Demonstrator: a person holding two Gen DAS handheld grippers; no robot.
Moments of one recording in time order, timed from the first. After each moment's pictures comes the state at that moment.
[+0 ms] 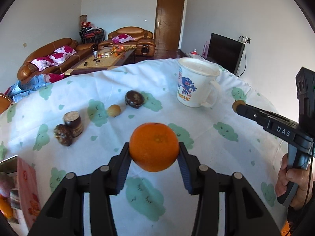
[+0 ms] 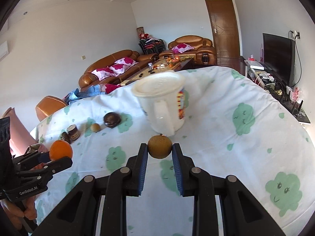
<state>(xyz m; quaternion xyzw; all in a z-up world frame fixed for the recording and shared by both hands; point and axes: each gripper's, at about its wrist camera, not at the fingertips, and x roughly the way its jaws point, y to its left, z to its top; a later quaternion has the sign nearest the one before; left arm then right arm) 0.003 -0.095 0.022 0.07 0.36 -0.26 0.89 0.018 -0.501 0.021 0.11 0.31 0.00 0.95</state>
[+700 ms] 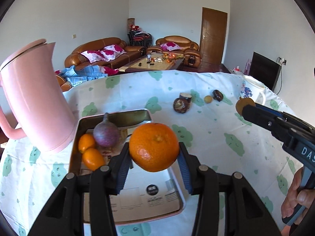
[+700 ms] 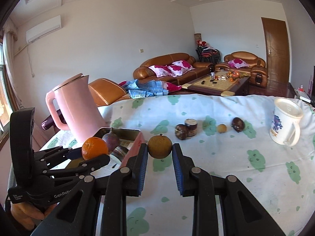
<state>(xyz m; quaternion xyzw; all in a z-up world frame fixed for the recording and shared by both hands) -0.052 0.113 0.036 0.02 0.34 -0.11 0.93 -0.007 -0.255 0.055 0.04 0.27 0.18 0.95</state>
